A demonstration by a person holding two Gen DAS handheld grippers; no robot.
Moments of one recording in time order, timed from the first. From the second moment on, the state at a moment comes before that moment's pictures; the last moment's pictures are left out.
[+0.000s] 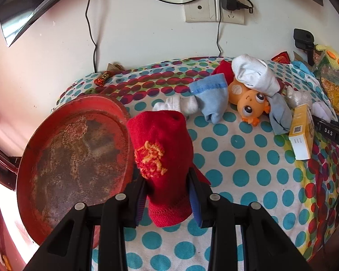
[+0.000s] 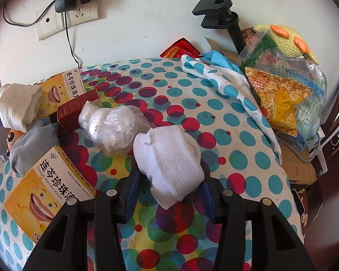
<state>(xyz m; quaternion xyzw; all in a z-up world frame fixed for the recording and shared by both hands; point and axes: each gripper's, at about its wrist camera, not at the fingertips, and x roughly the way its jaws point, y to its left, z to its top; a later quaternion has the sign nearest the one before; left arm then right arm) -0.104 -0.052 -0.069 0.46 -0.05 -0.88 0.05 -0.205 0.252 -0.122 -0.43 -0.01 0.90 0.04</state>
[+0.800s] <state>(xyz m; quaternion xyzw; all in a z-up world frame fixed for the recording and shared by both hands) -0.099 -0.248 -0.055 0.45 0.03 -0.87 0.19 -0.202 0.249 -0.122 -0.43 -0.05 0.90 0.05</state>
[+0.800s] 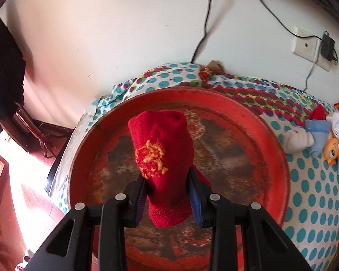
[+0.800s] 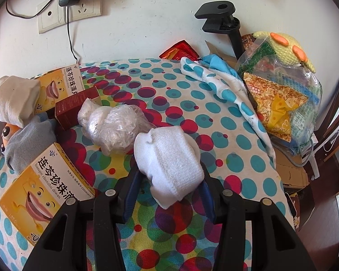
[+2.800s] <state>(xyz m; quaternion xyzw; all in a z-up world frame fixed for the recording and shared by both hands) 0.018 -0.329 -0.042 0.38 0.09 -0.90 0.19 -0.093 -0.096 -0.065 -0.39 -0.12 0.86 -0.31</state>
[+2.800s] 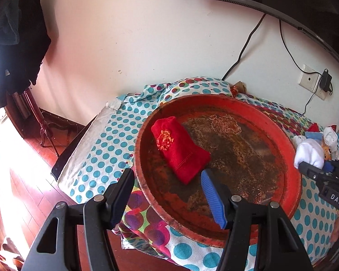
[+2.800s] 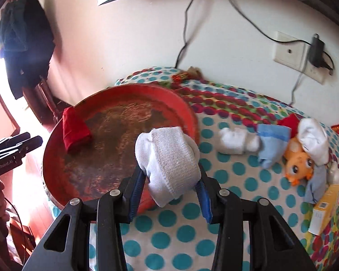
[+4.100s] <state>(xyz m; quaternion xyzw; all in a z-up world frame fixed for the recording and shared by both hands) 0.012 -0.322 -0.057 0.40 0.08 -0.90 0.16 -0.117 -0.046 -0.062 -0.38 -0.10 0.89 -0.24</state>
